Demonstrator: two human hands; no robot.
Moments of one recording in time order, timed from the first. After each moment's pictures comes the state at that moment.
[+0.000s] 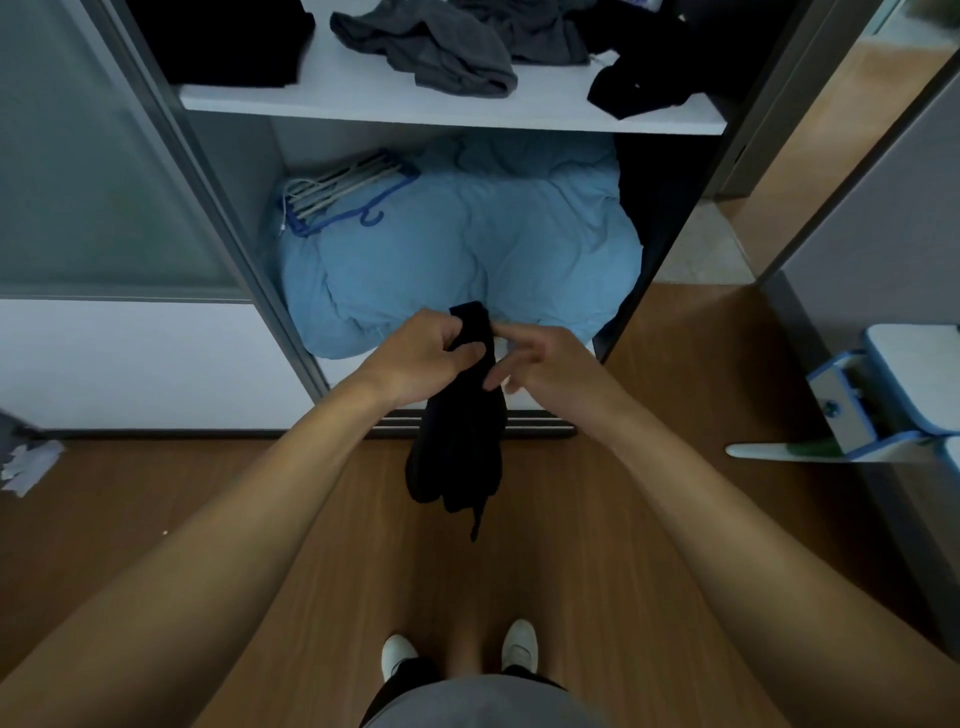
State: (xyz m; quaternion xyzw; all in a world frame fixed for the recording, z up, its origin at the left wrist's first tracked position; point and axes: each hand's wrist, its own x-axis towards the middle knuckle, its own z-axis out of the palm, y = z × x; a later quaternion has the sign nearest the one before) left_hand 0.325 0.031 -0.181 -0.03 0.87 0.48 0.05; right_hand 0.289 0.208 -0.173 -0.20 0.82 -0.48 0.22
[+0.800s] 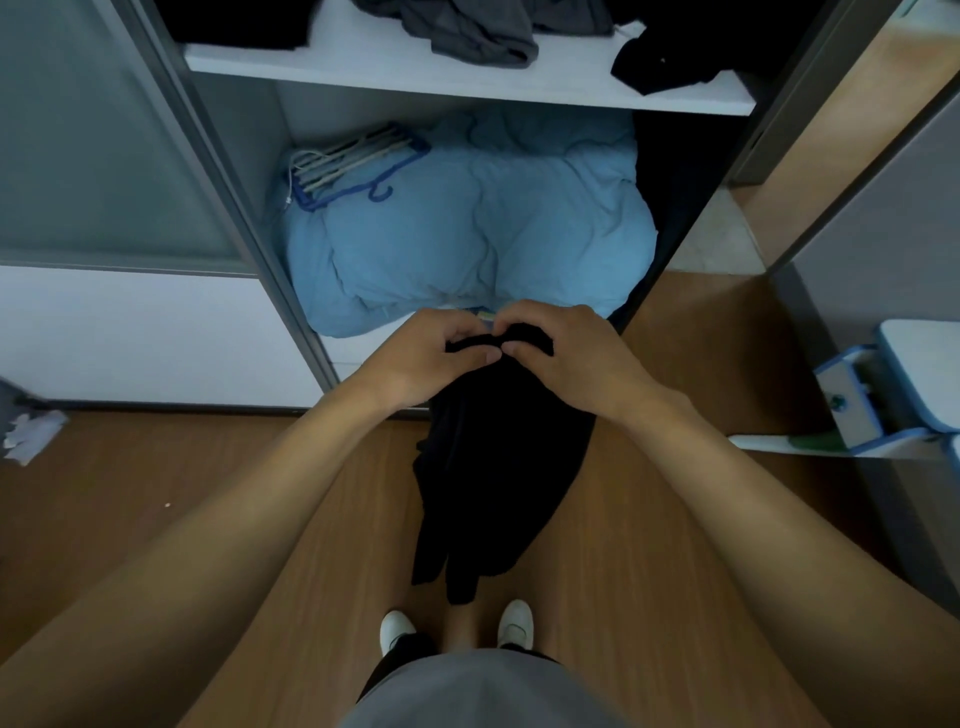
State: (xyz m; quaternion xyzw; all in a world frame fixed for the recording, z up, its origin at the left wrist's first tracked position) left_hand 0.341 0.023 -0.196 0.04 0.85 0.53 0.01; right_hand 0.289 0.212 -0.165 -0.35 0.89 -0.29 0.08
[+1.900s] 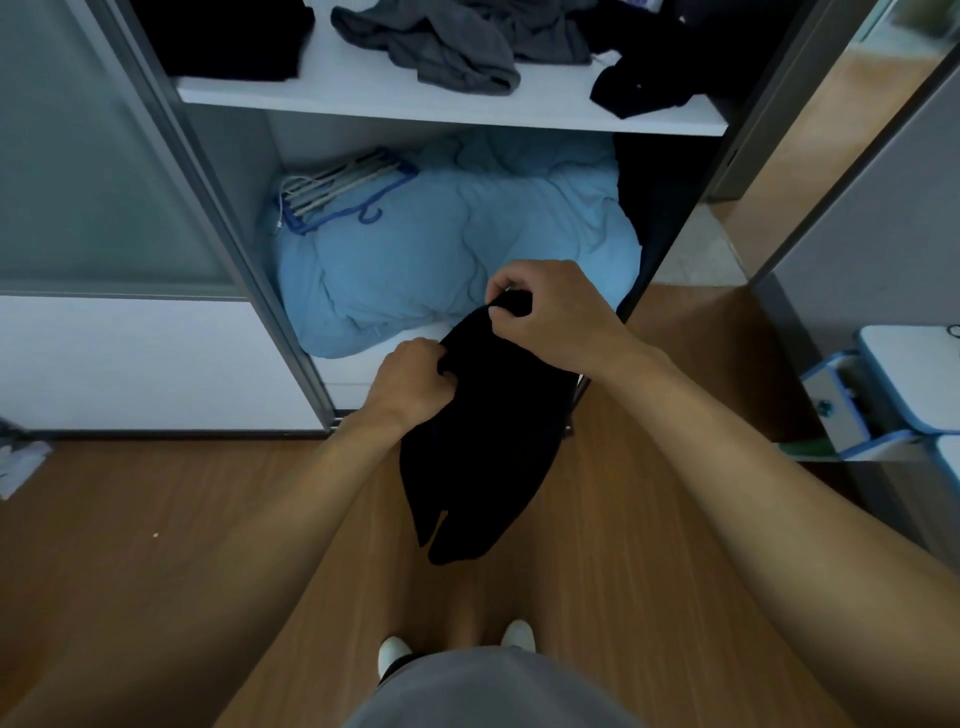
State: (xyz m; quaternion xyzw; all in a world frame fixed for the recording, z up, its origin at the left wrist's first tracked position) left_hand 0.325 0.024 -0.230 -0.13 0.94 0.31 0.03; right_hand 0.270 0.187 -0.131 -0.30 0.90 -0.32 0.04
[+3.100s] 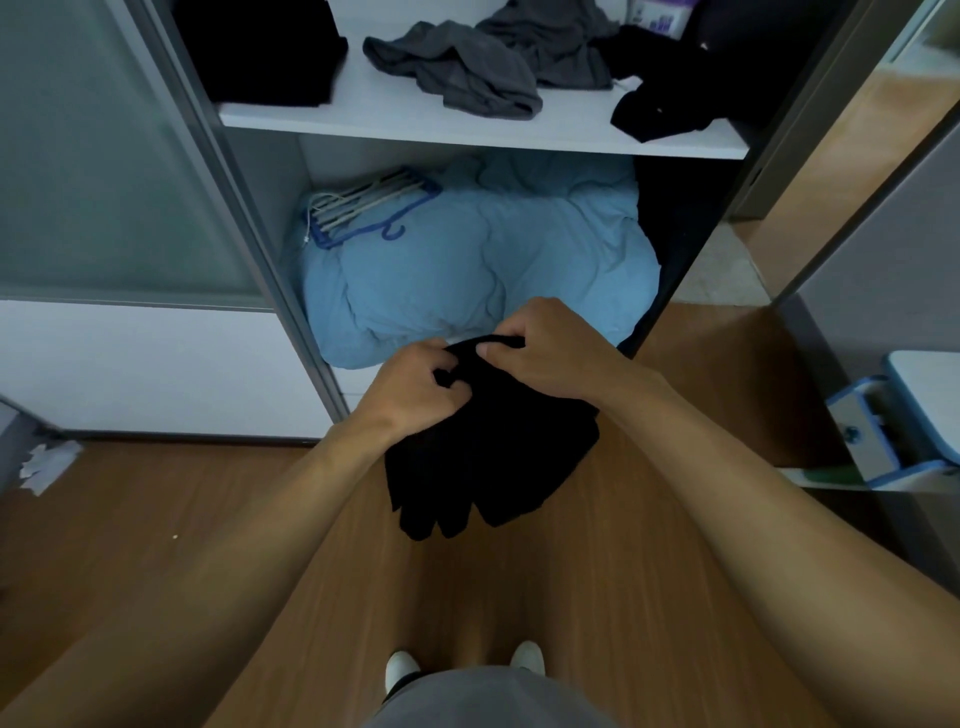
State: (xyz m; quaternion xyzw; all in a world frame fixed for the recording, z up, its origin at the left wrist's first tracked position) left_hand 0.342 0.008 -0.212 -0.04 0.91 0.41 -0.06; right_hand 0.270 0.176 -0.142 -0.35 0.88 -0.29 0.12
